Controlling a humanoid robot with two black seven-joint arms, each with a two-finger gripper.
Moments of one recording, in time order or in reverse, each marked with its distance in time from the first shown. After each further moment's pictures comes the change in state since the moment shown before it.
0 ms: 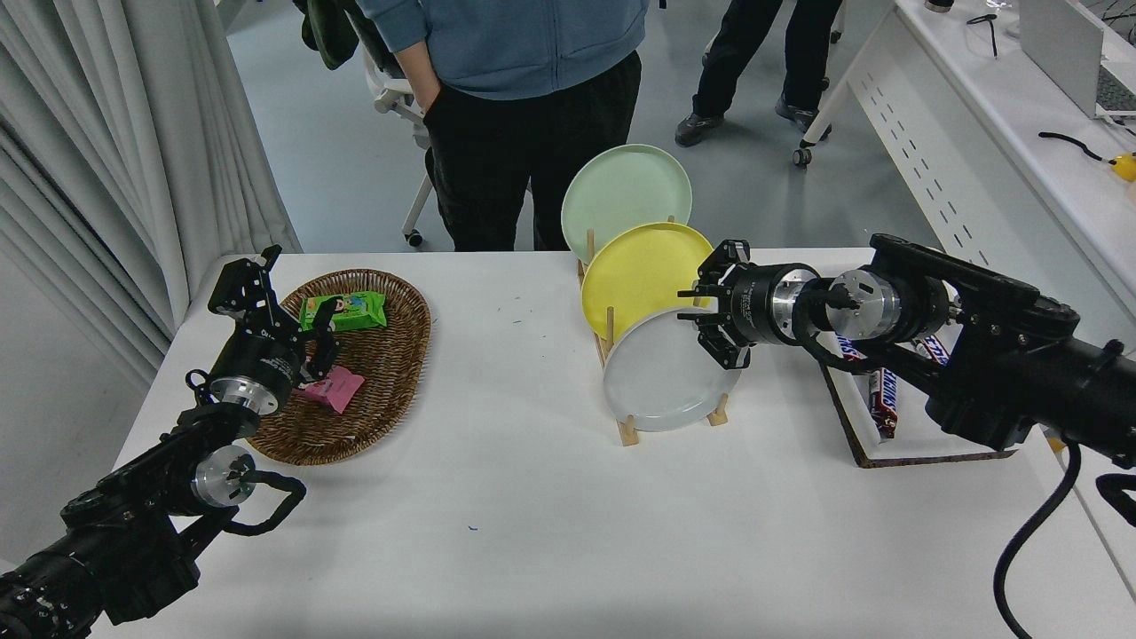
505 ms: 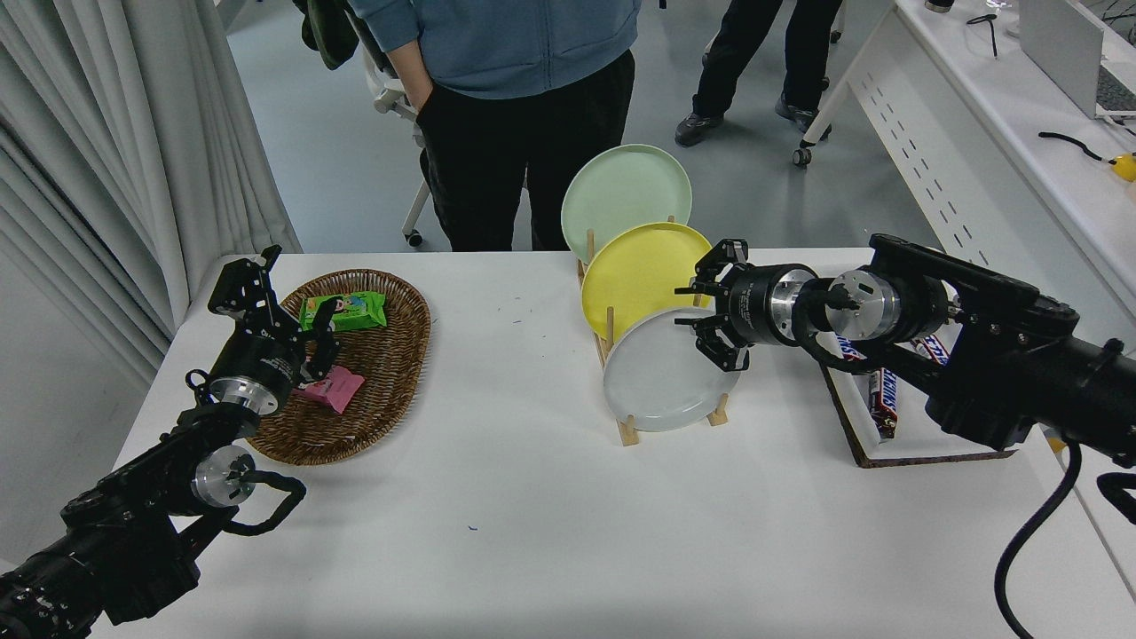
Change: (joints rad) left arm 0.000 0.000 0.000 0.000 0.000 0.000 0.001; right arm 0.003 -0.001 -0.012 0.003 0.010 0.019 0.000
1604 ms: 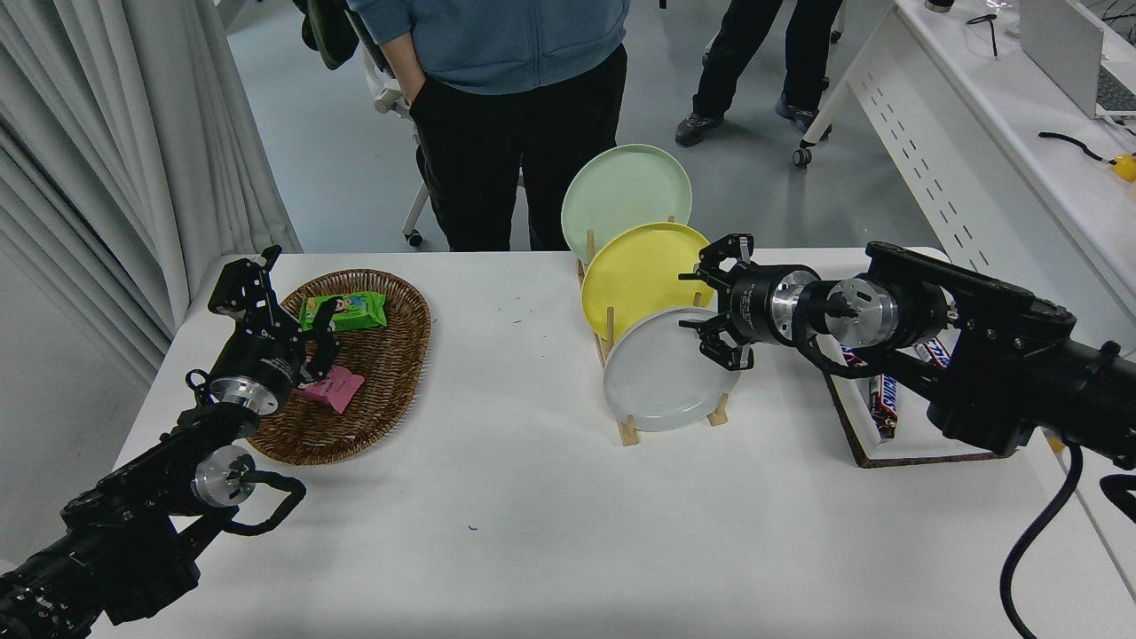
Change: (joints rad) left arm 0.000 0.000 0.000 0.000 0.000 0.000 -0.001; right arm 0.005 0.000 -0.031 -0.004 -0.001 0.005 0.052
